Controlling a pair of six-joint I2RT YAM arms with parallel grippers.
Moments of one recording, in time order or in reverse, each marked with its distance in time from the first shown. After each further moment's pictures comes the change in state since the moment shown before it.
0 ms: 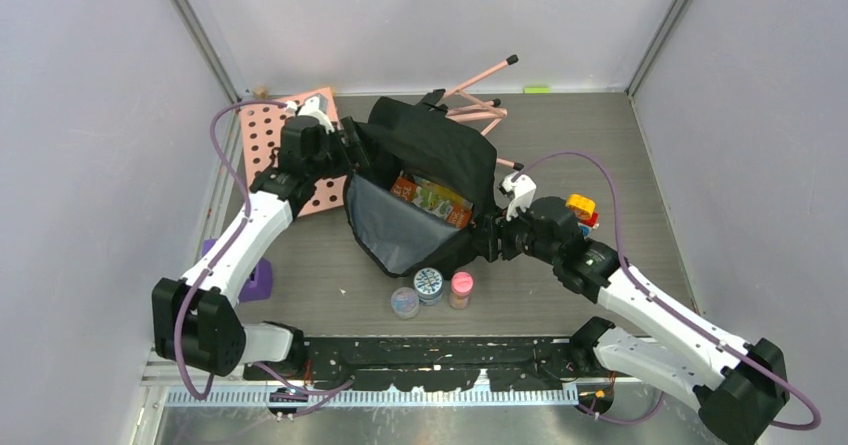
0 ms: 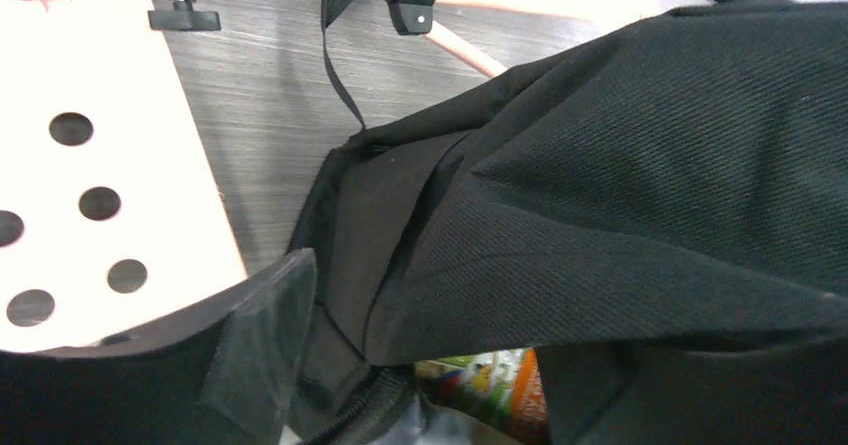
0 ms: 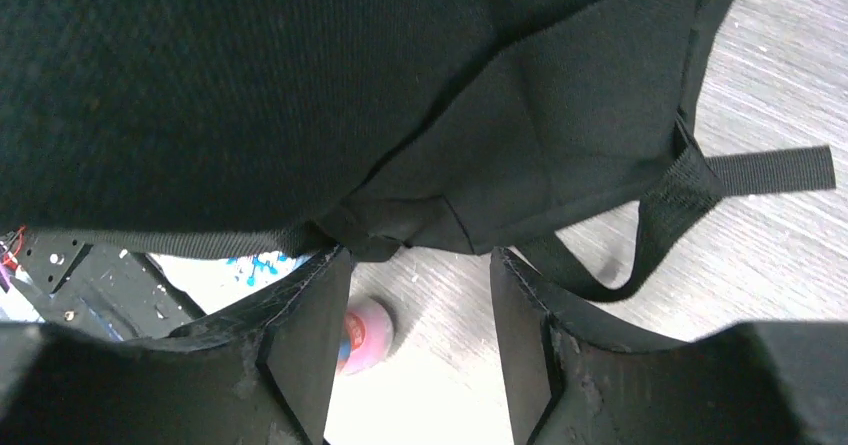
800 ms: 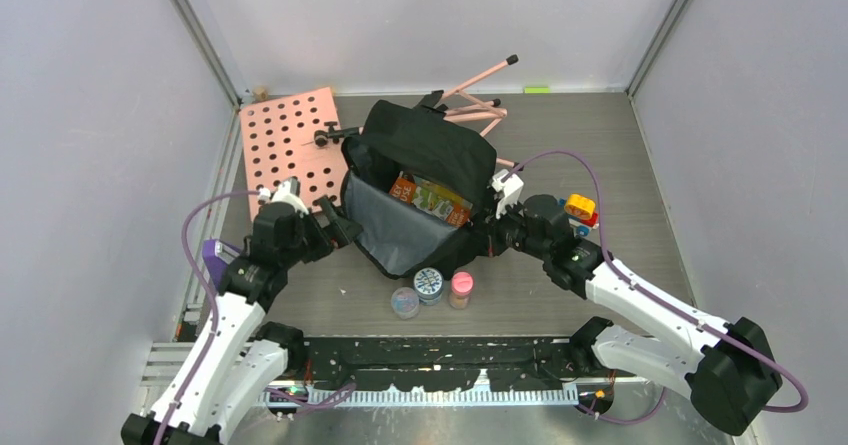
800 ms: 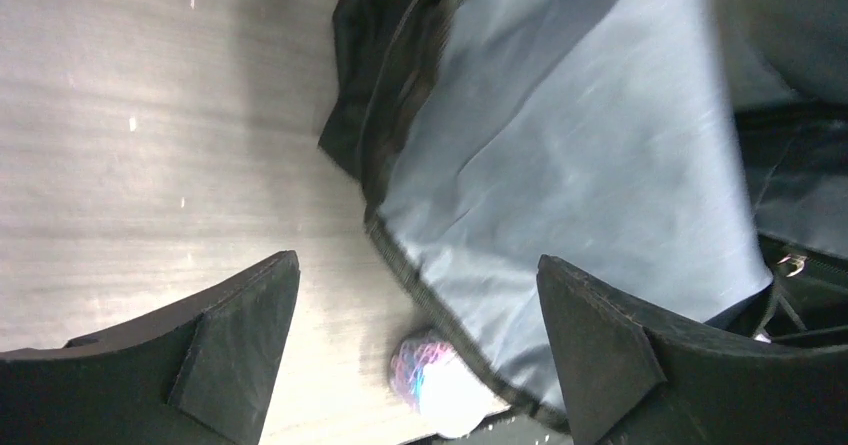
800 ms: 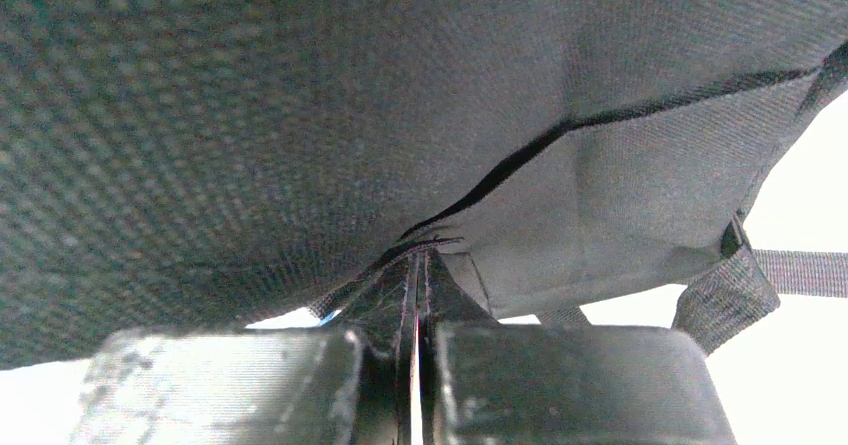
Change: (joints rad) left arm 0.013 -0.599 -0.421 -0.271 0.021 -0.145; right arm -0.004 0.125 -0.056 0.281 -0.104 -0.058
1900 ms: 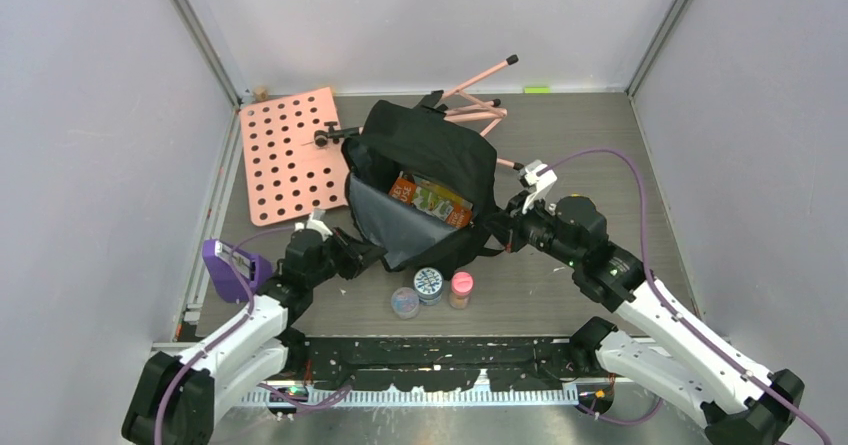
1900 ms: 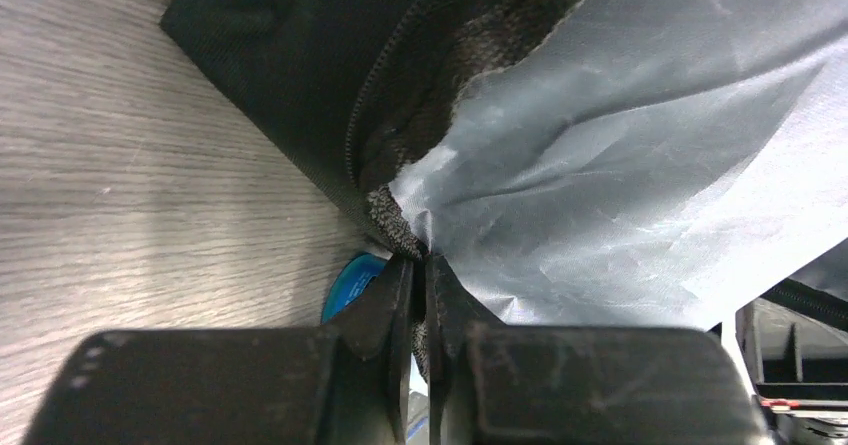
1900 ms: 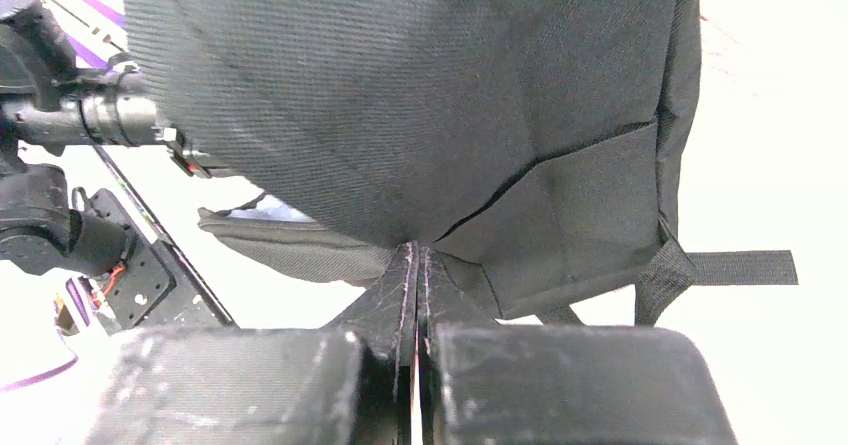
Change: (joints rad) left arm -0.128 0.108 -0.462 0.674 0.157 -0.524; right arm 0.000 -0.213 0.107 -0.202 0.065 0.057
